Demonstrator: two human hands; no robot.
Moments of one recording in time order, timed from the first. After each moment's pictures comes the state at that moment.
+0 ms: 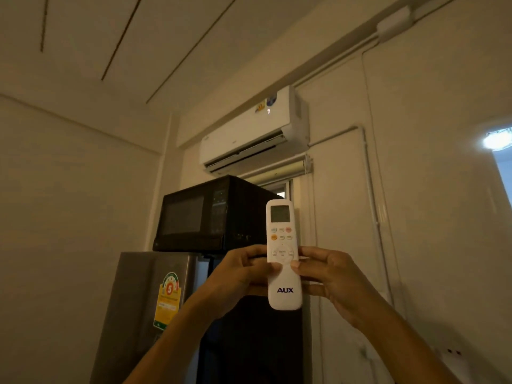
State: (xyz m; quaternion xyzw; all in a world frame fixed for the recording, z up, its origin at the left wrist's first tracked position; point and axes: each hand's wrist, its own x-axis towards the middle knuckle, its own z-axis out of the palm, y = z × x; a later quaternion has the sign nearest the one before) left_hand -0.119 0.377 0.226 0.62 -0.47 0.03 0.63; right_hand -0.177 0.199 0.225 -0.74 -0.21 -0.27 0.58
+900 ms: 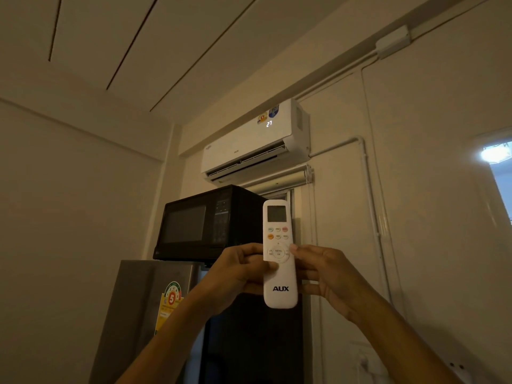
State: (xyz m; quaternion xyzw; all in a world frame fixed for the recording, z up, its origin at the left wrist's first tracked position) left_hand -0.121 0.393 0.245 0.61 -0.48 0.05 0.63; right_hand -0.181 0.221 0.250 -0.72 -0.20 -0.24 0.61
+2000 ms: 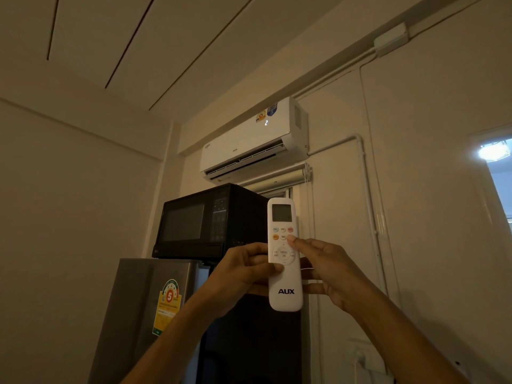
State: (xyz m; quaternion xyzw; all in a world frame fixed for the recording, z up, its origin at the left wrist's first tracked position) left_hand -0.128 0.381 0.240 0.61 -0.49 0.05 0.62; right_hand -0.191 0.222 0.256 -0.72 -0.15 -0.28 0.62
